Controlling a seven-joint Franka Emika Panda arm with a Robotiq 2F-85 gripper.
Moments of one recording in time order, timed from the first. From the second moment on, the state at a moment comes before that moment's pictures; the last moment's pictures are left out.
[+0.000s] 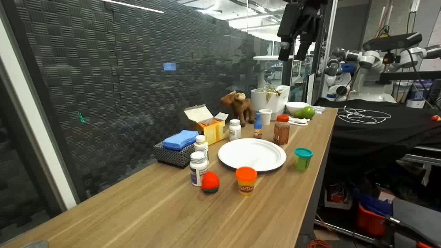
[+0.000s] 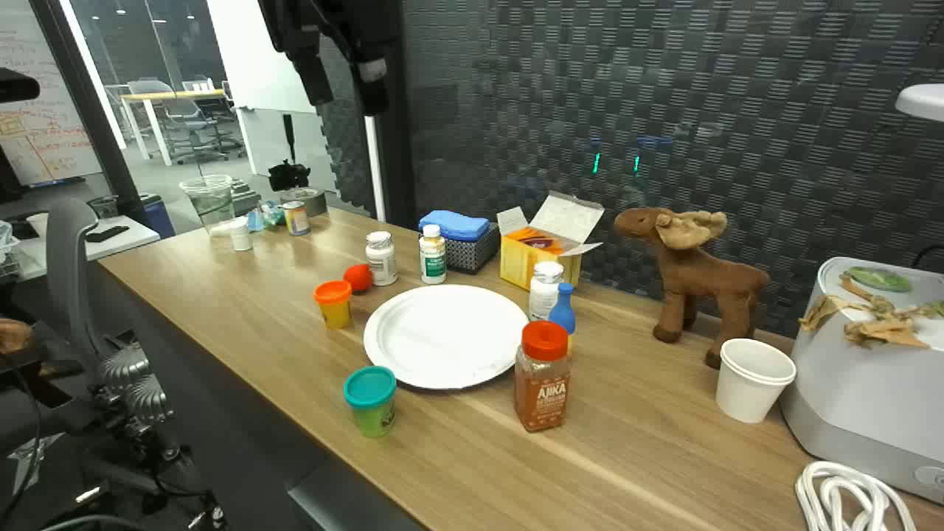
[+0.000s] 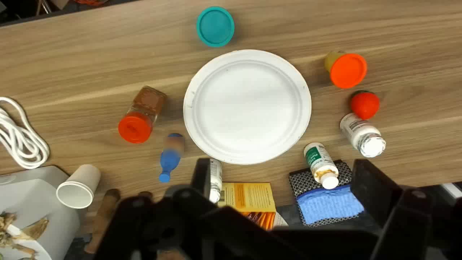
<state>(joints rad) -0.01 -0.40 -0.04 -2.25 -0.02 2.08 -0.02</state>
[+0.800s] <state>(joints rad) -0.01 -0.40 -0.04 -2.24 -0.02 2.08 -0.02</state>
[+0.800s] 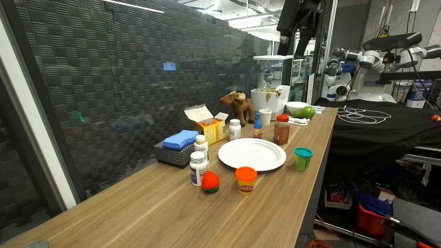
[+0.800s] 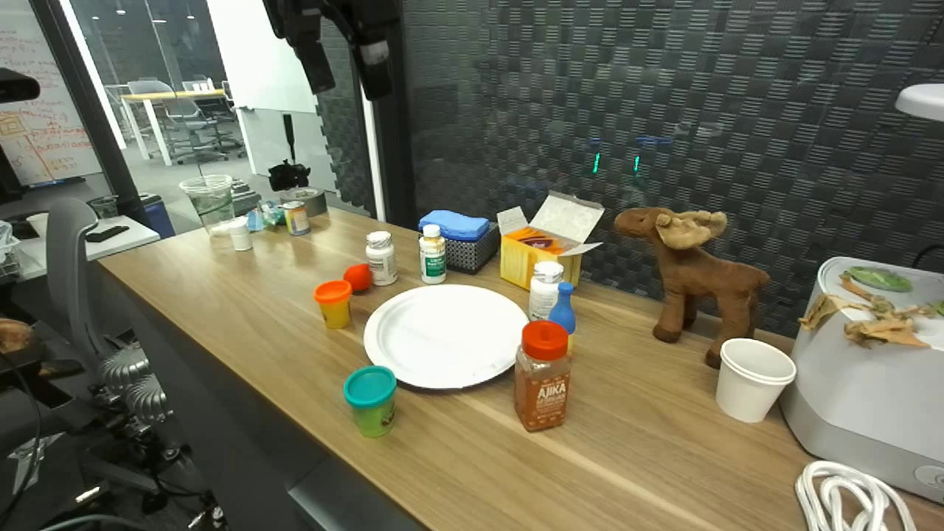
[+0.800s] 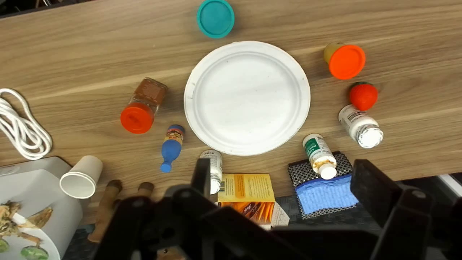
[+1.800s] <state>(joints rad) -0.06 -0.26 -0.04 -2.23 -0.04 2.30 0.00</state>
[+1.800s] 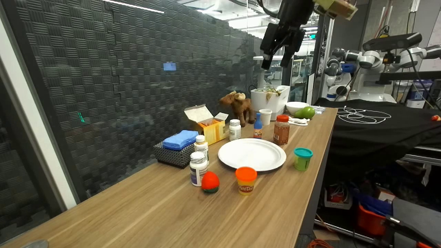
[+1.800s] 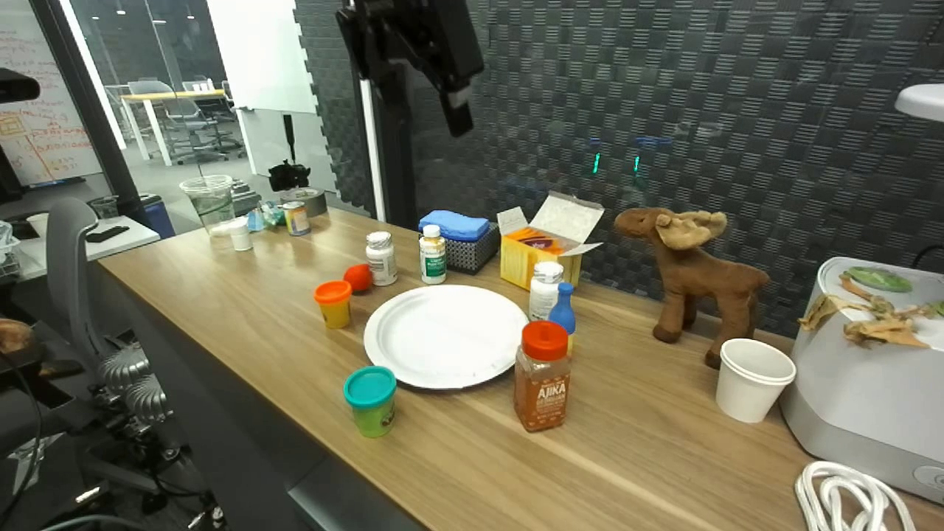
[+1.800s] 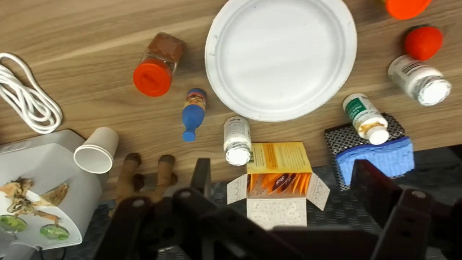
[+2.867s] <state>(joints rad) -0.08 0.25 -0.05 -1.91 0.04 2.38 -0.27</state>
